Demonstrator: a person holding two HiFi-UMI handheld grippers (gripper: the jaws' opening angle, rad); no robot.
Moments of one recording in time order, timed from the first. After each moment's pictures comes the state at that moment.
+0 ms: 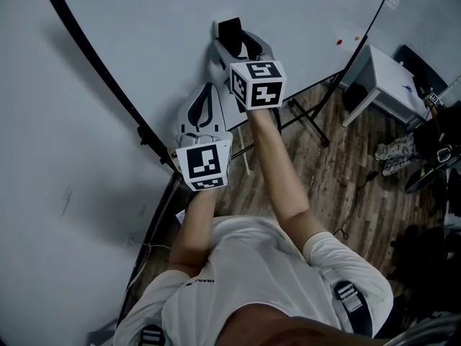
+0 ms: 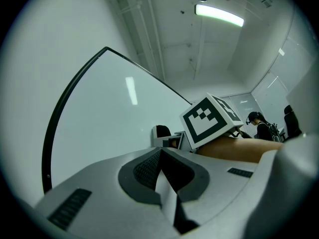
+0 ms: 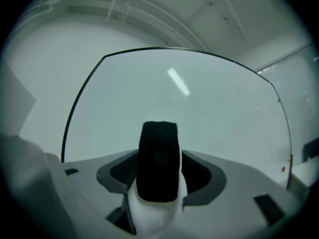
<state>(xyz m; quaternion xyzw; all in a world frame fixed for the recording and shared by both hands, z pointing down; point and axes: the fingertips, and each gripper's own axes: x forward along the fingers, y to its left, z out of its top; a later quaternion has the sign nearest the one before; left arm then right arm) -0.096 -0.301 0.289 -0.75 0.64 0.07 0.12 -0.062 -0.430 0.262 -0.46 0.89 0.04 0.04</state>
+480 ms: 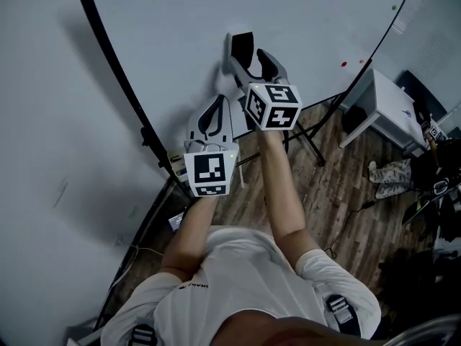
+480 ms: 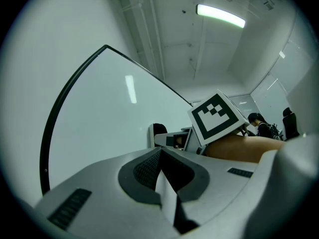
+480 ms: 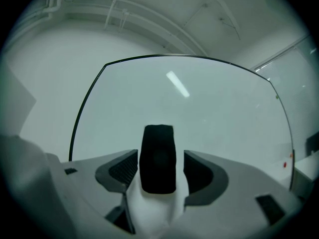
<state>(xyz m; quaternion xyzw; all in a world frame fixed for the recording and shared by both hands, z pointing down) -0.085 -0.299 0.295 -0.76 0.63 0.06 0.11 -0.045 -0.415 0.264 -0.45 0.89 0.03 0.06</state>
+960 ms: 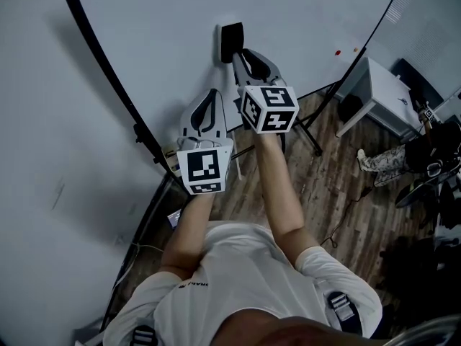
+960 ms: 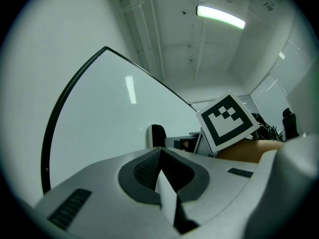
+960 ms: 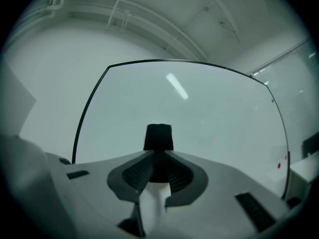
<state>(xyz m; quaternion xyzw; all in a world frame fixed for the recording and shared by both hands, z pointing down) -0.085 -0.293 0.294 -0.76 0.63 0.07 0.11 -0.035 -0.397 0.271 -0.46 0.88 0.04 0.06</state>
